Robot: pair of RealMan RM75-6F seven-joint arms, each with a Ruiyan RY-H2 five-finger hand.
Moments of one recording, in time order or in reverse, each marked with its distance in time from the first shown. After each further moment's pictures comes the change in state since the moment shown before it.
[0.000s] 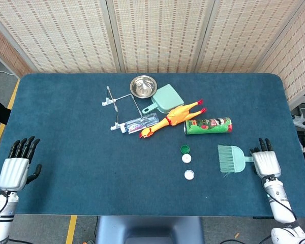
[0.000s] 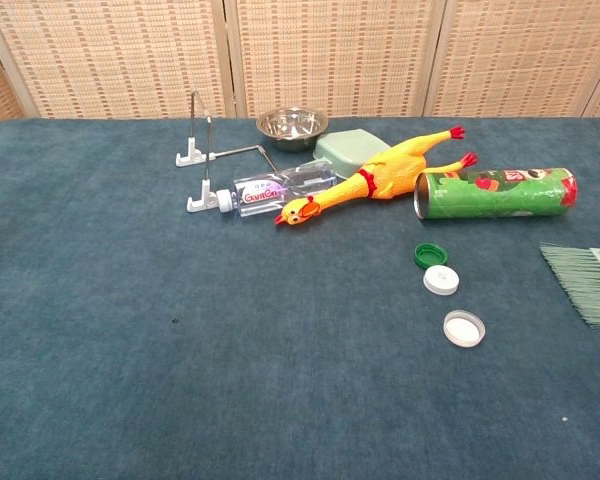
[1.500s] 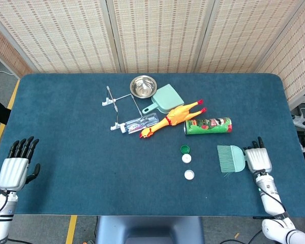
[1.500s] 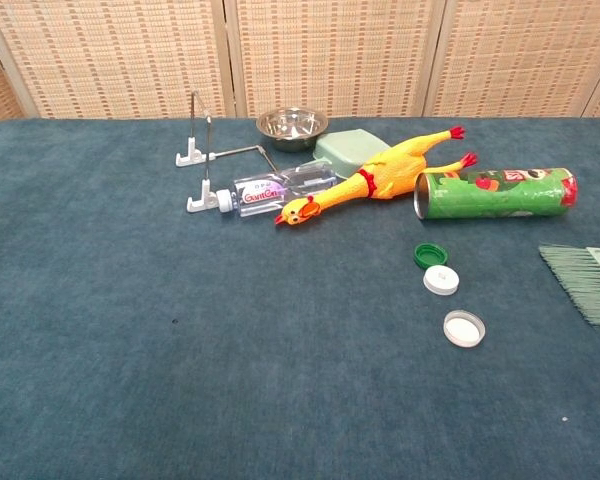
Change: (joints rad) left arm -0.004 0.006 0.000 0.001 -0.018 -0.021 0.000; right arm 0.054 -0.077 0.019 0.082 0.044 -0.099 -0.011
